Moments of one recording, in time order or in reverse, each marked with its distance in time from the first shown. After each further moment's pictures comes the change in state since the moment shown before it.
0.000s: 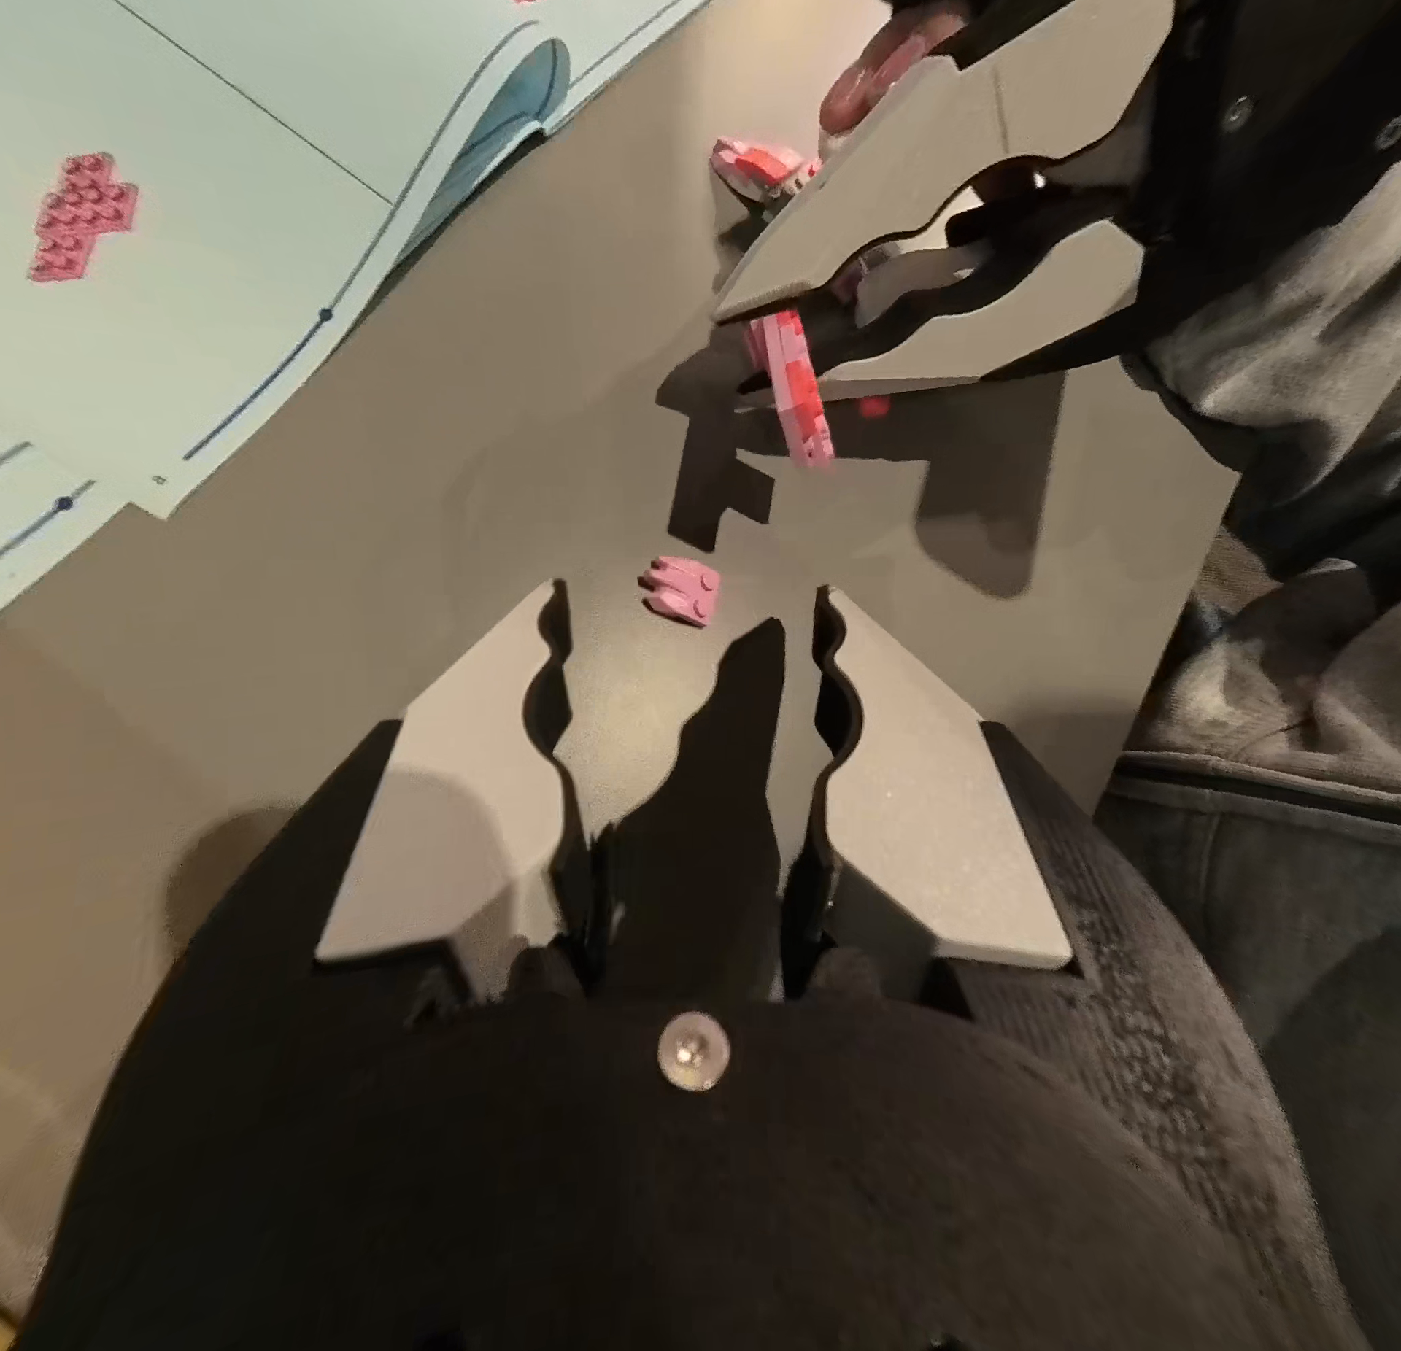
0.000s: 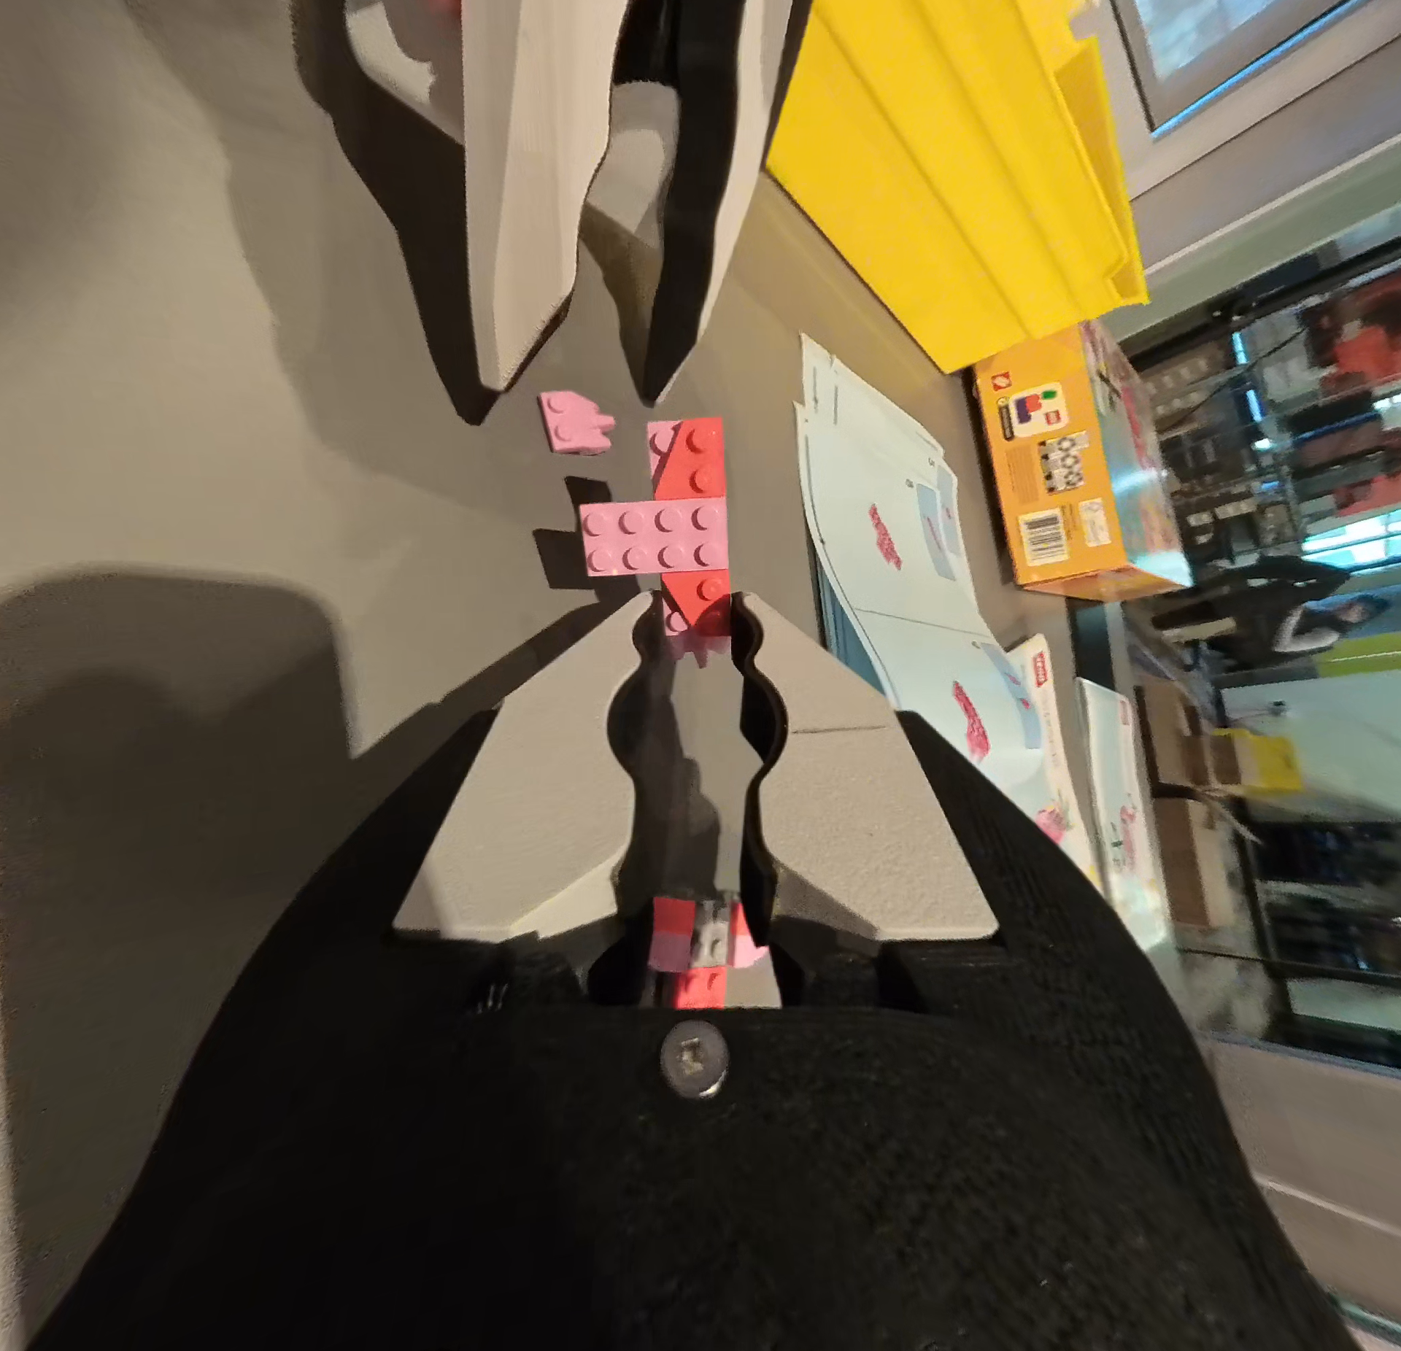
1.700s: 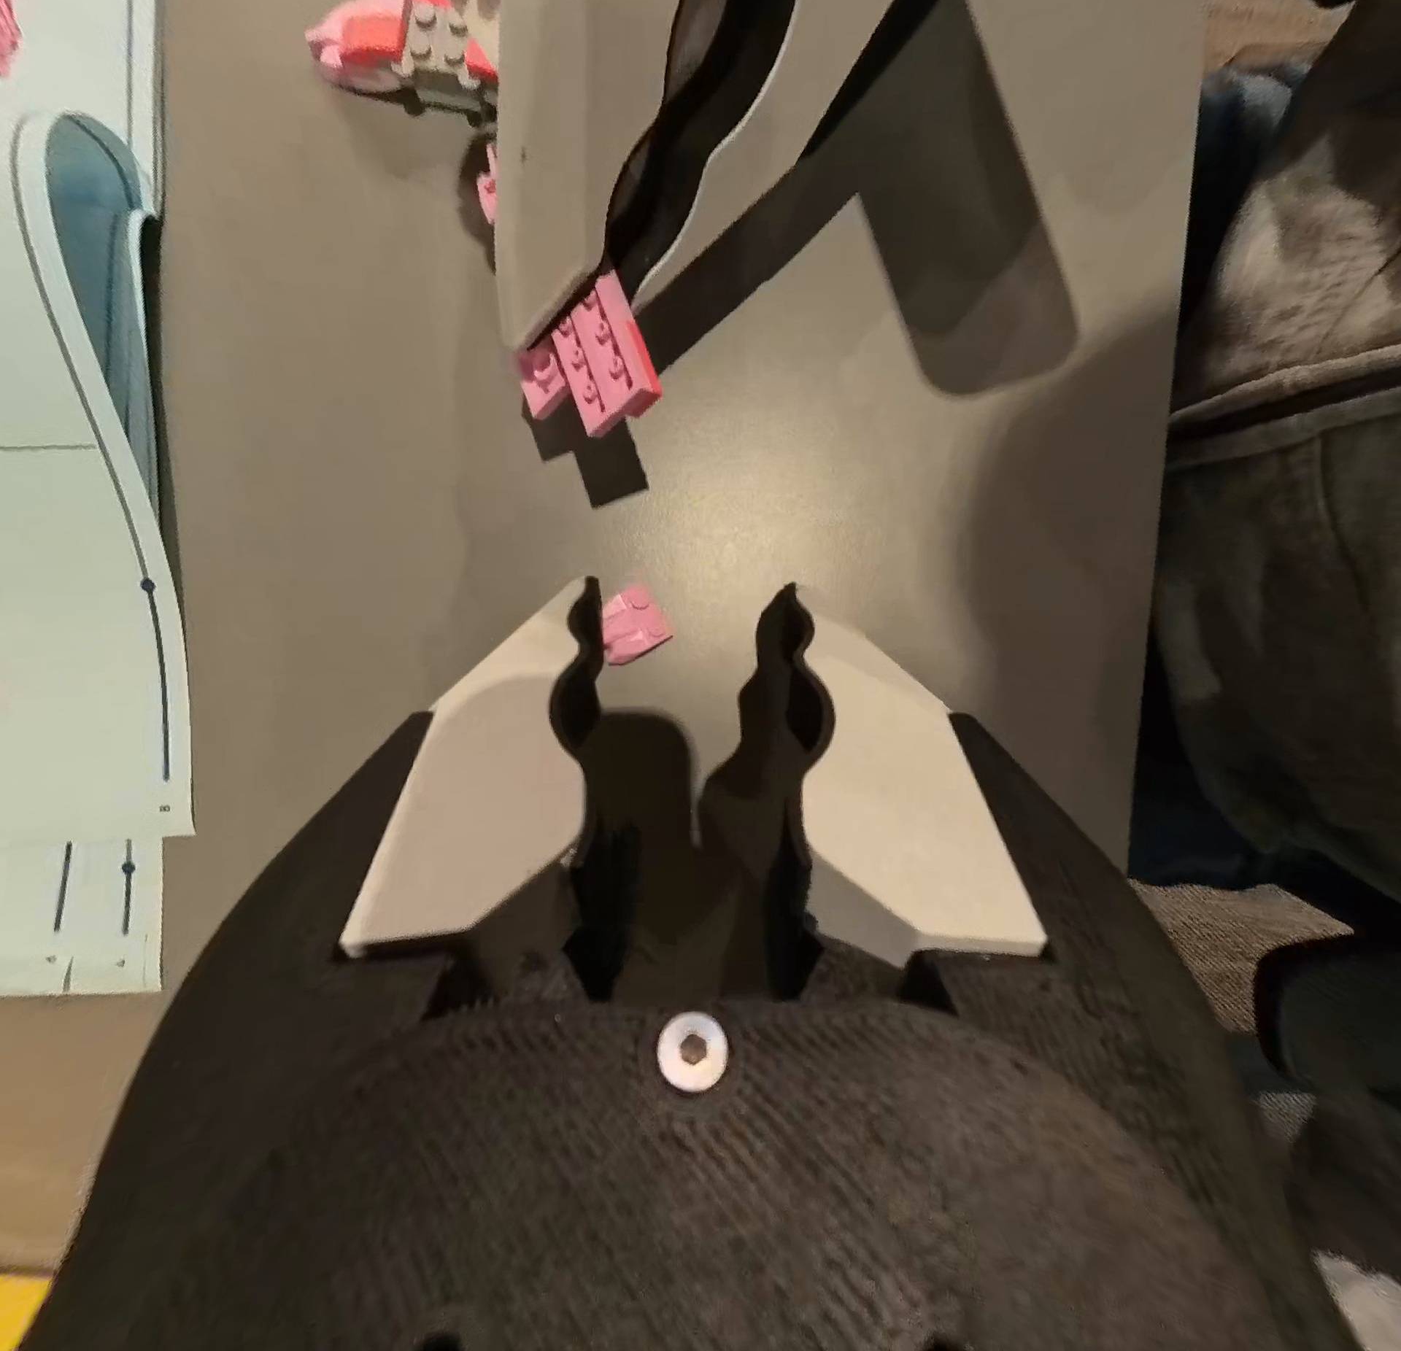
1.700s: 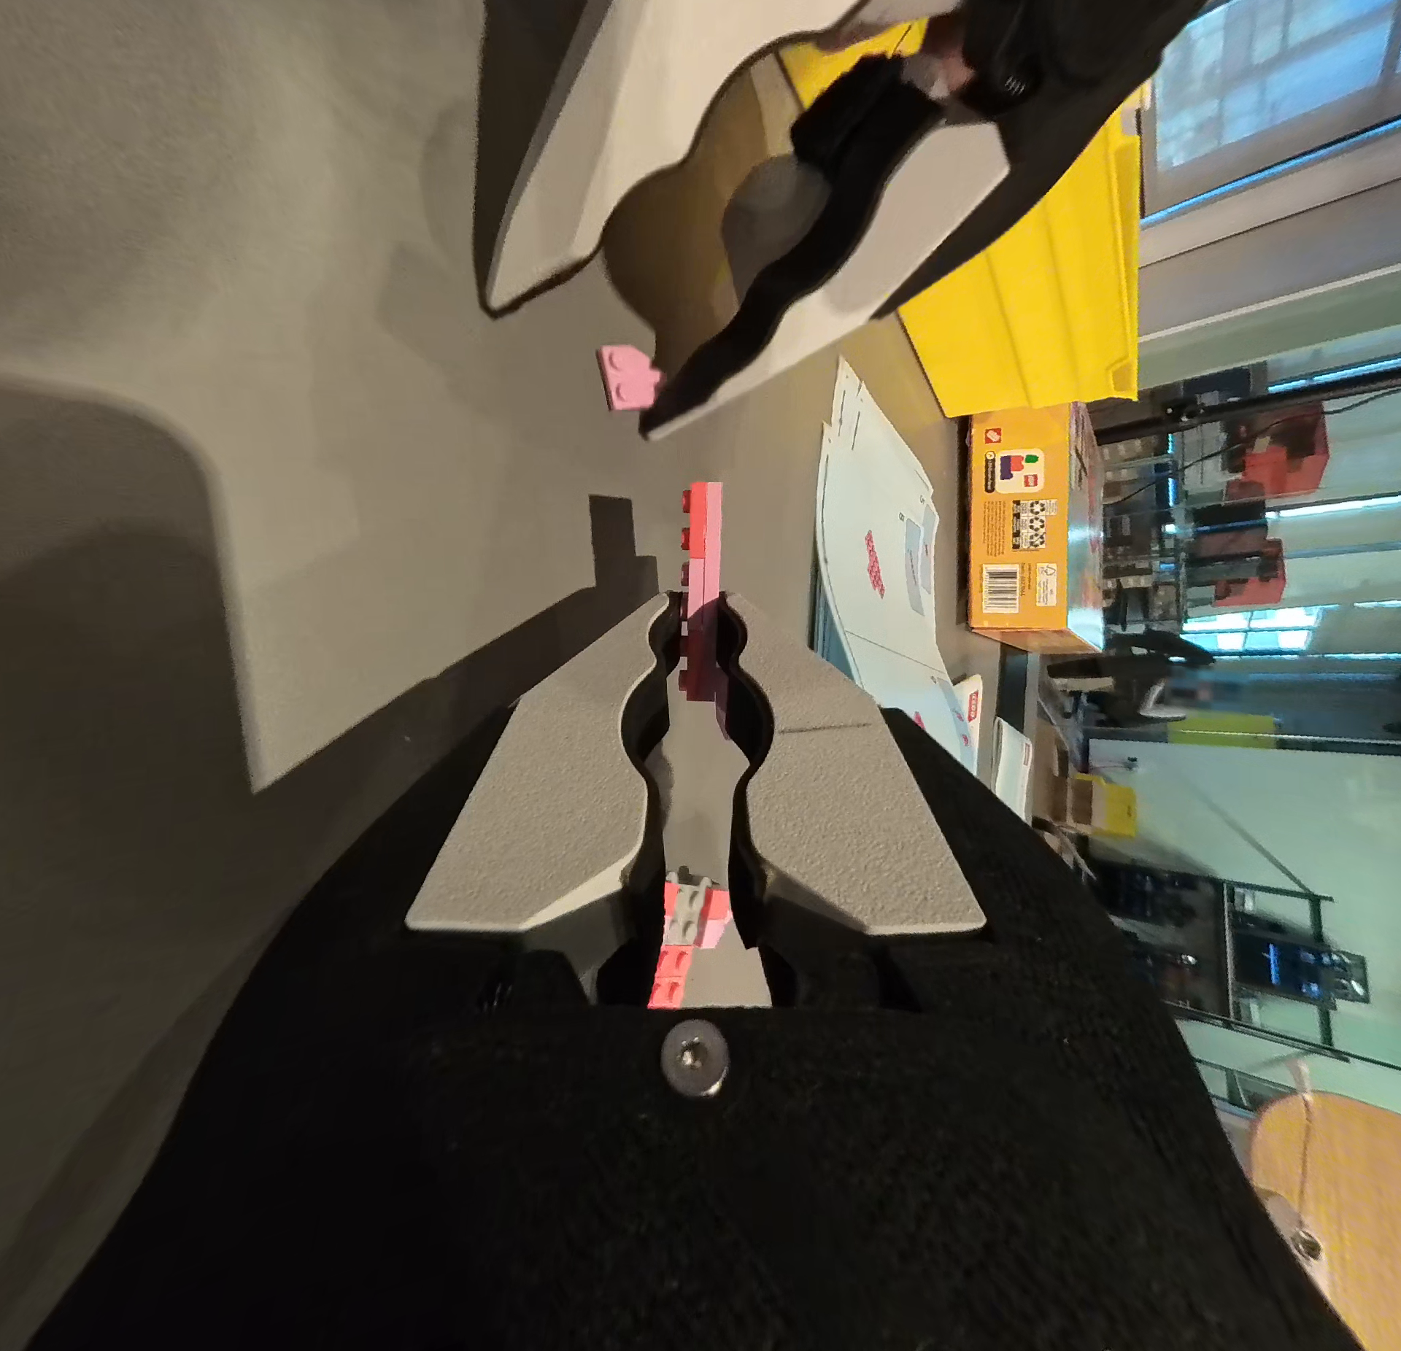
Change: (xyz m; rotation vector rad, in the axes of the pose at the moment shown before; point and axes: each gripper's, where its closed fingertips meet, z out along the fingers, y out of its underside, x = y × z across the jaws) left arm 0.017 0.018 0.005 -0.304 0.176 0.577; right arm -0.011 -0.004 -0.003 -0.048 0.002 -0.222
